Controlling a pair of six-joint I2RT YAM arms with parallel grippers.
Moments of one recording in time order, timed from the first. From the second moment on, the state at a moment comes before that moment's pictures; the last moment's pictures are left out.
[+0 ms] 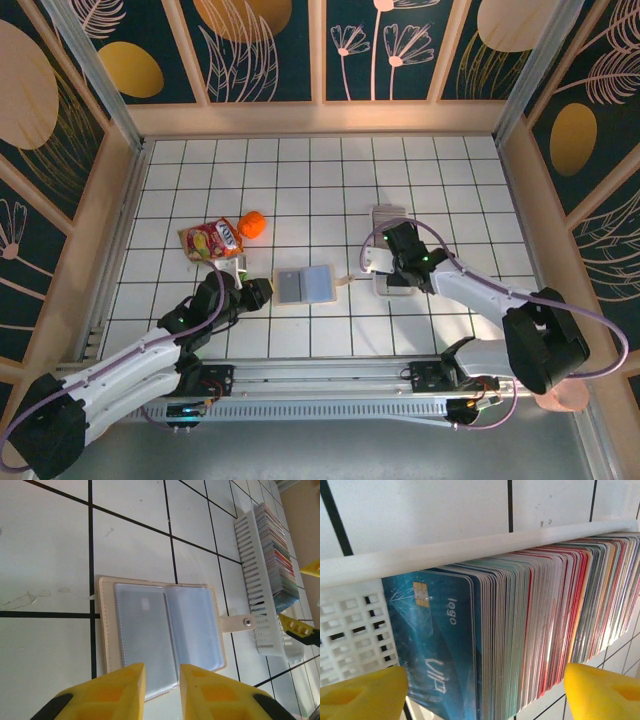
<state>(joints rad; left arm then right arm) -0.68 0.76 0.19 0.02 0.06 -0.90 0.57 1.29 0.64 -0.34 0.27 -1.06</state>
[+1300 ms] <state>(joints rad) -0.68 0.72 0.18 0.02 0.06 -0.90 0.59 1.30 0.64 -0.33 0.31 -1.12</state>
